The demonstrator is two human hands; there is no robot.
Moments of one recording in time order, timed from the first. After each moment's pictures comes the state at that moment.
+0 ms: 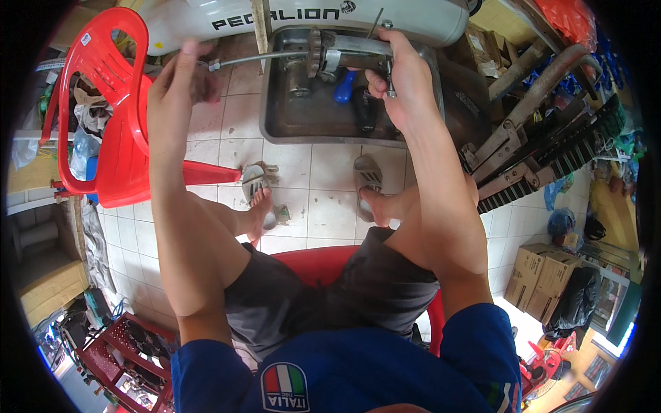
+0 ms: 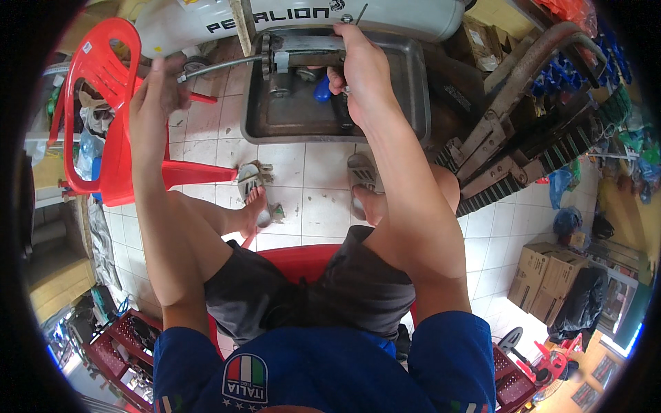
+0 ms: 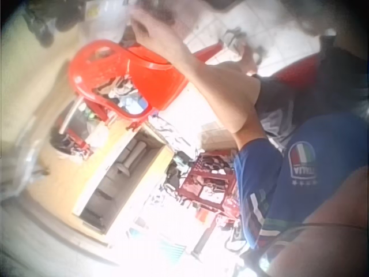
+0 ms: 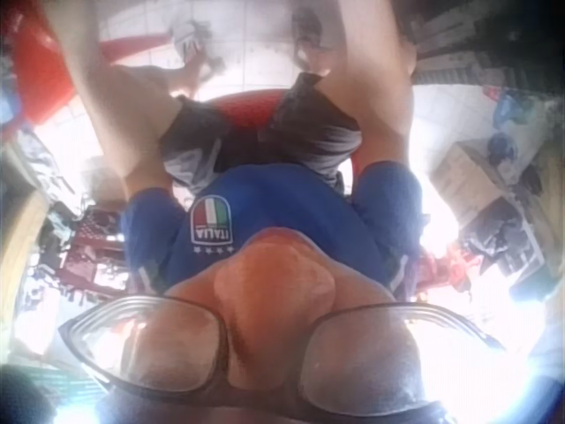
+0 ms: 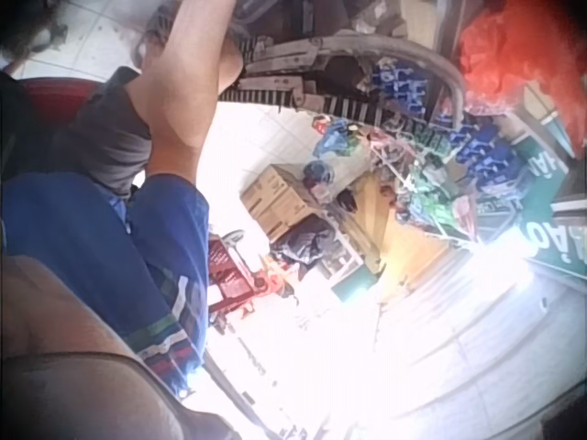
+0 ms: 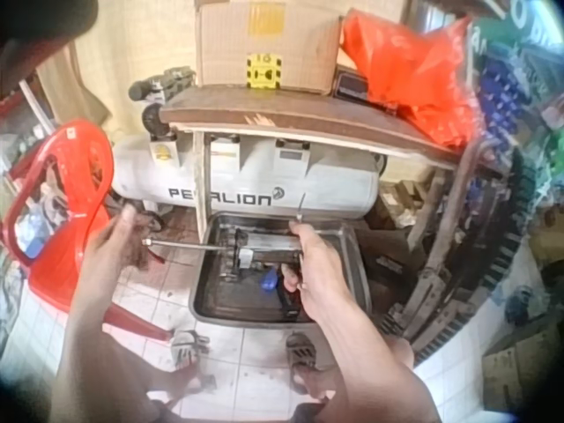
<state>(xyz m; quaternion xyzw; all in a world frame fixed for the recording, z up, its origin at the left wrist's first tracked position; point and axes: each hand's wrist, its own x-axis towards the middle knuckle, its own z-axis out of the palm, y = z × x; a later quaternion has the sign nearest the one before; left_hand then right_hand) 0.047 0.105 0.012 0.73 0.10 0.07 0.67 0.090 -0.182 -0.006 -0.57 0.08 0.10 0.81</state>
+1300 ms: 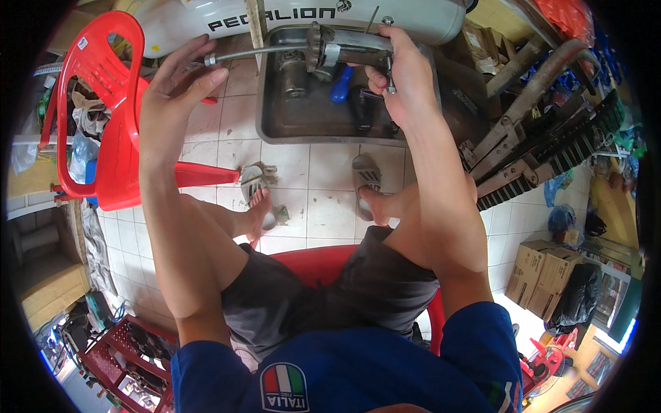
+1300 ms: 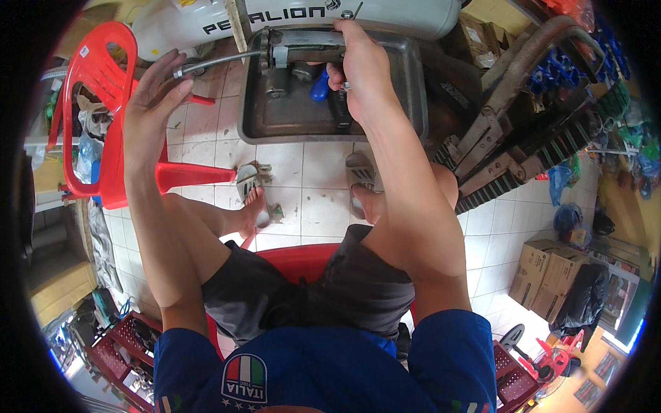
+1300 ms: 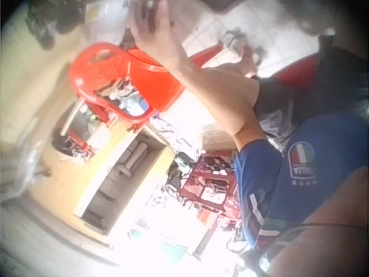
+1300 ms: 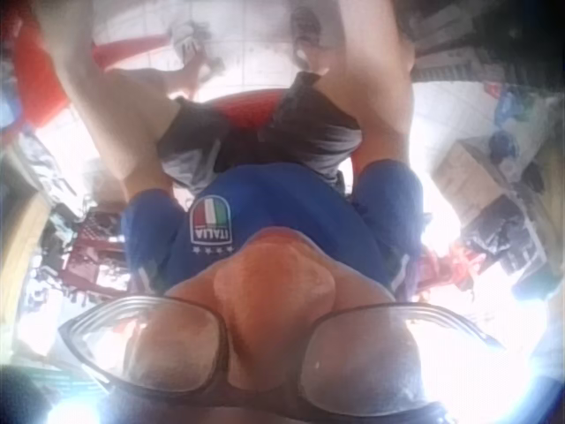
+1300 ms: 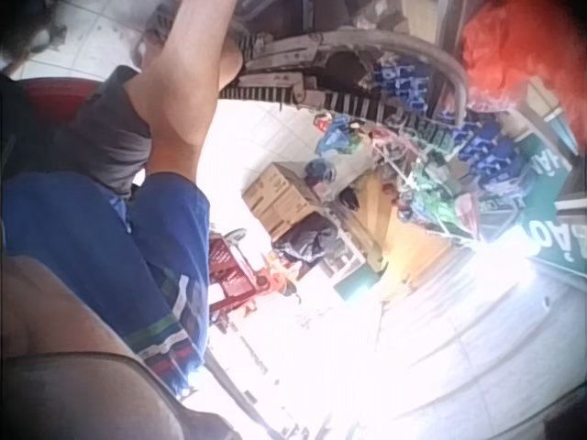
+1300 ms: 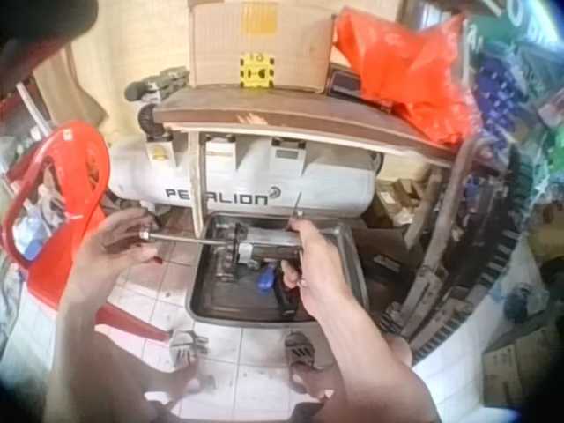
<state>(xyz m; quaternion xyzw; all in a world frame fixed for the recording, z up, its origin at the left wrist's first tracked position) 0.040 0.088 0.007 0.78 0.01 0.16 0.61 0.091 -0.186 -0.003 -0.57 0.07 0.09 0.81</state>
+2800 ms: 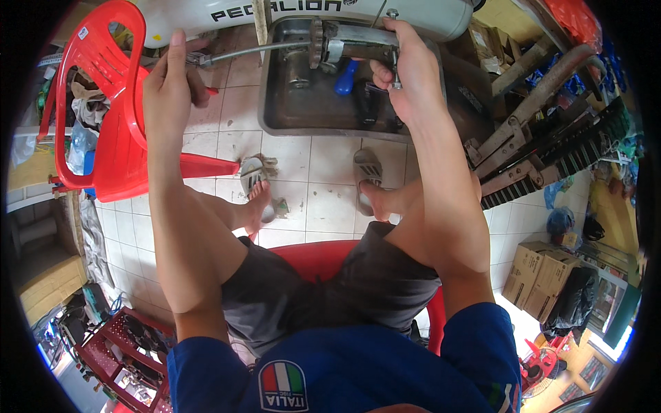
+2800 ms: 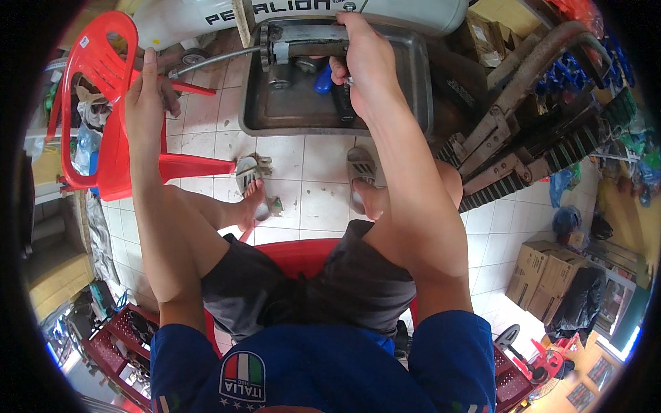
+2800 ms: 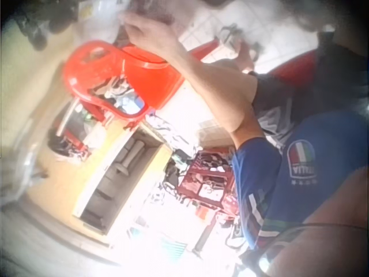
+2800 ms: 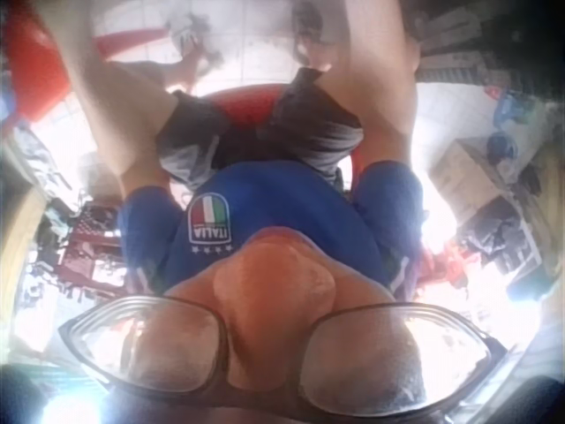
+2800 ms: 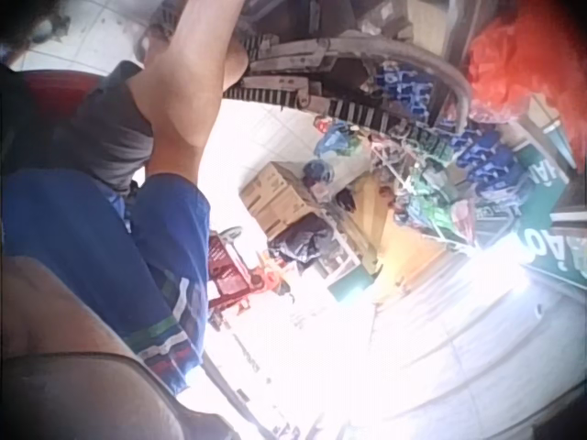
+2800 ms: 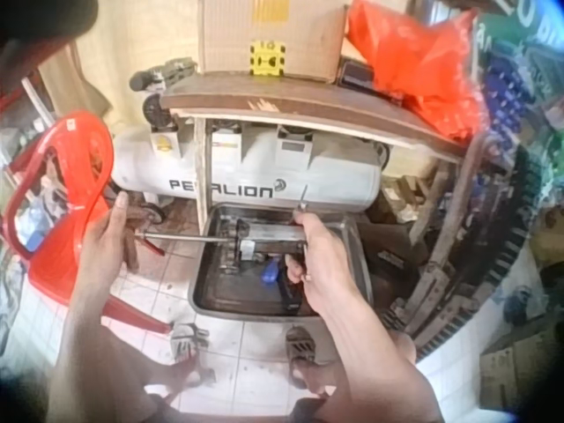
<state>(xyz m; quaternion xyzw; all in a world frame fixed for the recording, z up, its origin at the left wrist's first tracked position) 0.045 0.103 0.015 0.80 0.12 0.08 0.59 0.090 -0.185 -0.006 -0.57 0.08 0.08 0.82</state>
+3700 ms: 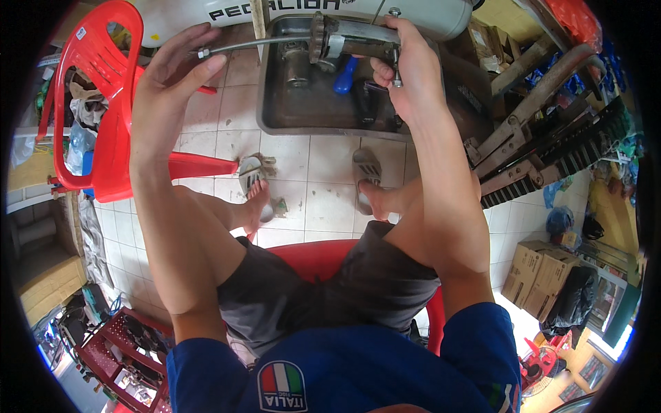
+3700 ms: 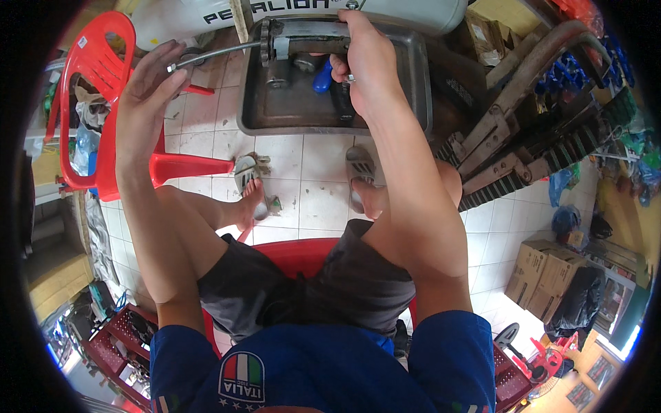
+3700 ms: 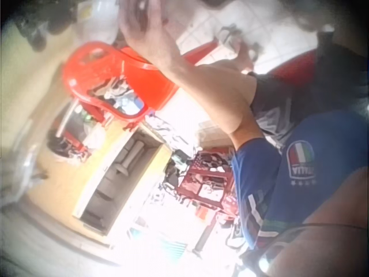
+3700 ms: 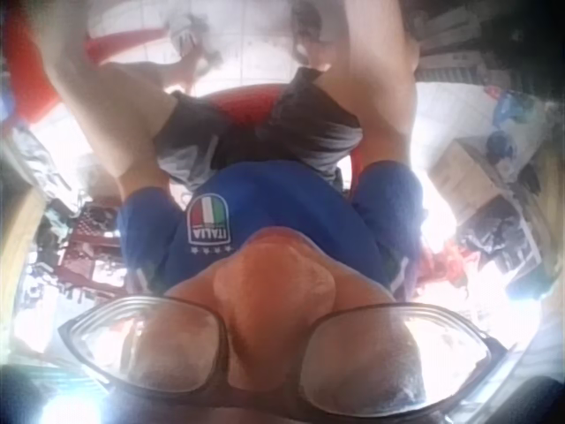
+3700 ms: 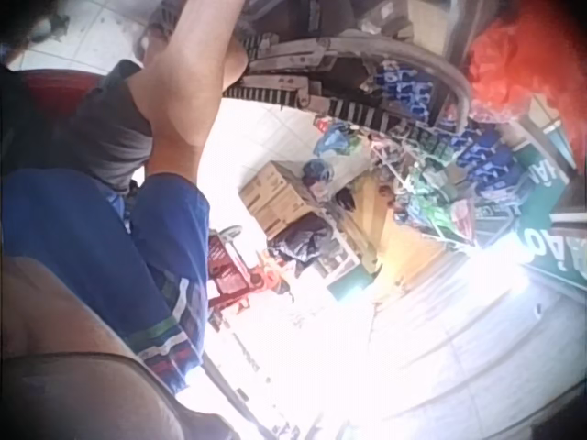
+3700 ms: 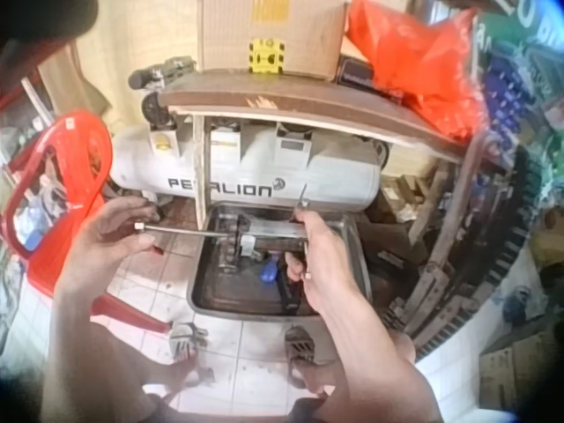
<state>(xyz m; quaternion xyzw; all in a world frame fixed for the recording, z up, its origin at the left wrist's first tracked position) 0.041 0.086 0.004 0.77 0.02 0.18 0.61 0.090 -0.183 -0.003 -0.57 0.08 0.08 0.81</state>
